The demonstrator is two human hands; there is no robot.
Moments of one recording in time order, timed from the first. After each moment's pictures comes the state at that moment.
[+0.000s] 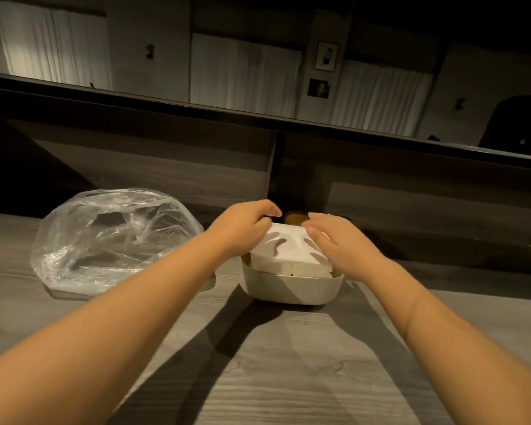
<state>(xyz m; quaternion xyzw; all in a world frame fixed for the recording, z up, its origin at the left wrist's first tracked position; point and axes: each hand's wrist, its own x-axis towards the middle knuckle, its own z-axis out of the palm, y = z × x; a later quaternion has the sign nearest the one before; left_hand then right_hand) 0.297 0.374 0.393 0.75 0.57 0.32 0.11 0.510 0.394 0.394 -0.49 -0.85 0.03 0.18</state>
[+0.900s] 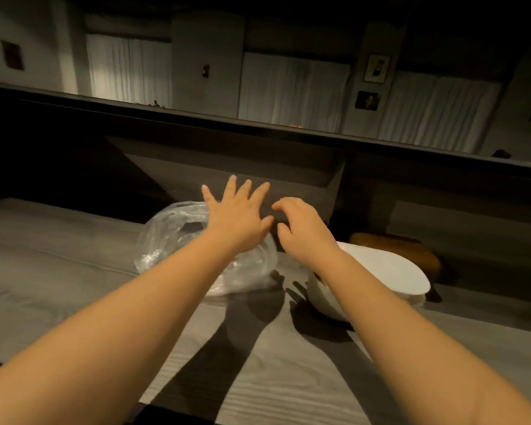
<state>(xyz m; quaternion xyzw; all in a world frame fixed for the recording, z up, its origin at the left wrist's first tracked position) 0.194 0.349 0.408 0.62 0.76 0.16 -0.13 0.335 0.373 0.411 -0.39 -0.87 0.06 0.28</state>
